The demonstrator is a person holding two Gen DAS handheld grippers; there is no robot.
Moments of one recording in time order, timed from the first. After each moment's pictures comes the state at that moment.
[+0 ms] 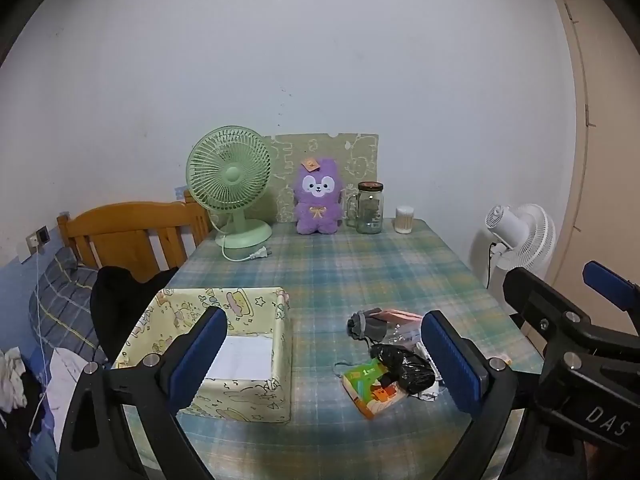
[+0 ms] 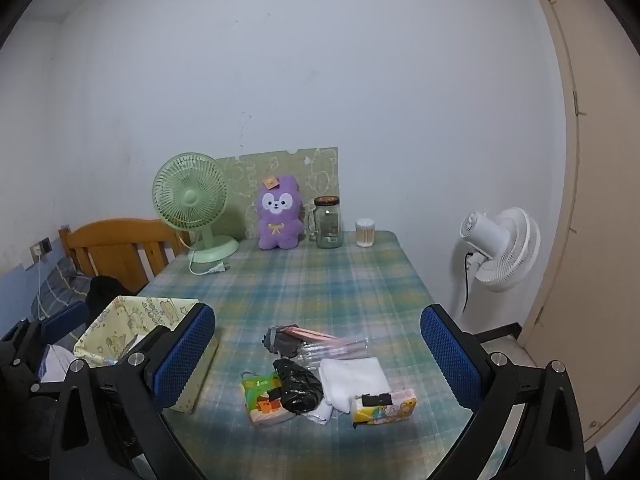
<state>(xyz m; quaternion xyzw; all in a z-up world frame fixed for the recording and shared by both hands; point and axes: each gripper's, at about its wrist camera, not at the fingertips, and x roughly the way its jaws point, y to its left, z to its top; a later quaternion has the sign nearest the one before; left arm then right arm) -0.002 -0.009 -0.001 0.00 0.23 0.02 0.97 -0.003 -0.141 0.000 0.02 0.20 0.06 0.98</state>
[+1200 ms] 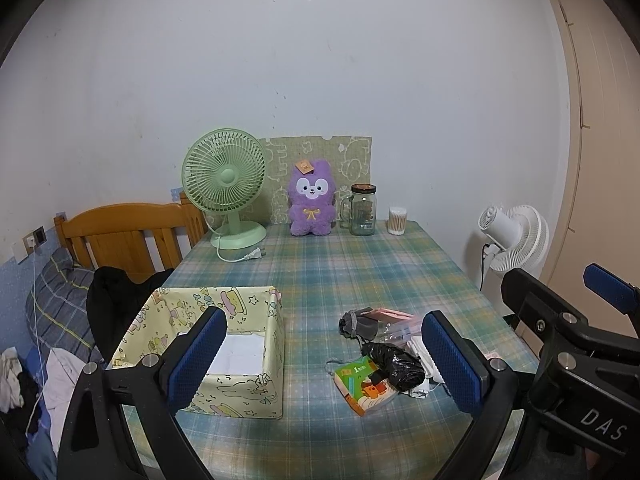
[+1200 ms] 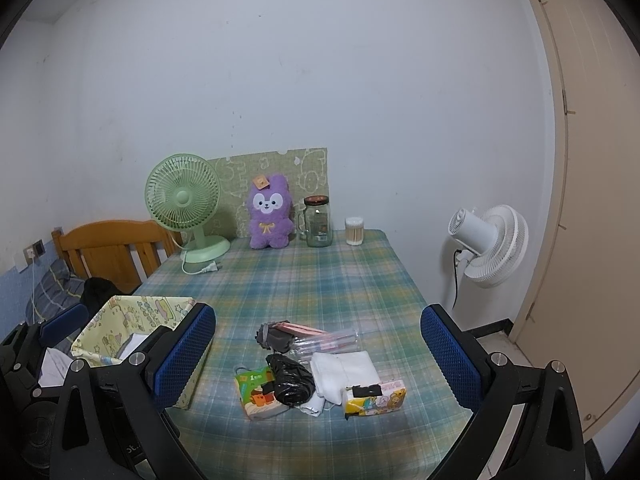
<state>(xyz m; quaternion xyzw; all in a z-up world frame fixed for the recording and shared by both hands) -0.007 -0.014 0.001 0.00 0.23 0.01 0.97 -0.010 -0.158 0.008 0.02 0.20 0.04 0.98</state>
